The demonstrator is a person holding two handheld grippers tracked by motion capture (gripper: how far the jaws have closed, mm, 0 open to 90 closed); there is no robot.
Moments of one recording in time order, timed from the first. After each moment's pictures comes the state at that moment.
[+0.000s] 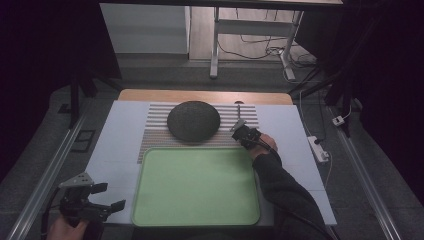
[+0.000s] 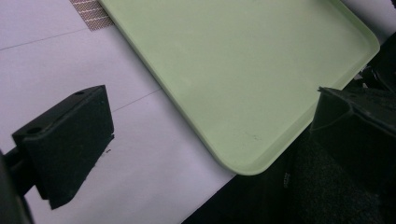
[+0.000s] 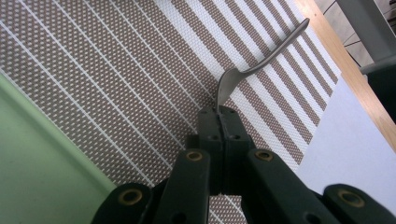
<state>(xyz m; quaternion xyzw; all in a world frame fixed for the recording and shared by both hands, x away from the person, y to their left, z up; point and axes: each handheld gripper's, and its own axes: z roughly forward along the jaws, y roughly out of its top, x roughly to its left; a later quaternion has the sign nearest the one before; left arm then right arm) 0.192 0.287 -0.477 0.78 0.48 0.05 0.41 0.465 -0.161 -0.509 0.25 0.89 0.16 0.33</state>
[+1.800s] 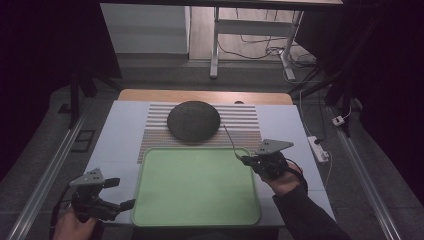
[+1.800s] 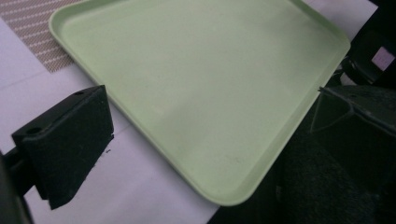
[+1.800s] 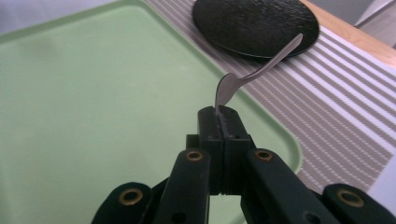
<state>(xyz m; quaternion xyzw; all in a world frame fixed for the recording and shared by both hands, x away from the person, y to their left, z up) 0.206 0.262 -0.472 0.80 0.41 0.06 0.43 0.326 -0.213 -0.431 0.23 0.87 0.40 0.16</state>
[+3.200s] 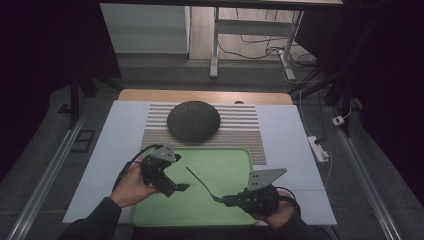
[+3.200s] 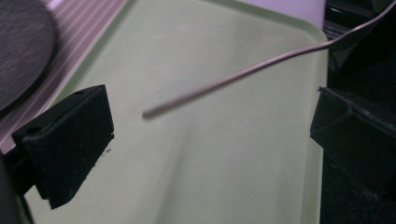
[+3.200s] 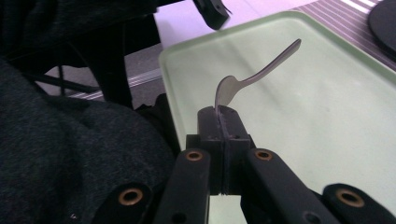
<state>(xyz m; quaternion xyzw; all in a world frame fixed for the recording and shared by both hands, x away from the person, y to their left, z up) 0.302 0.130 -0.444 0.91 0.18 0.04 0.38 0.251 -0.187 -0.435 0.12 0.88 0.46 -0.02</state>
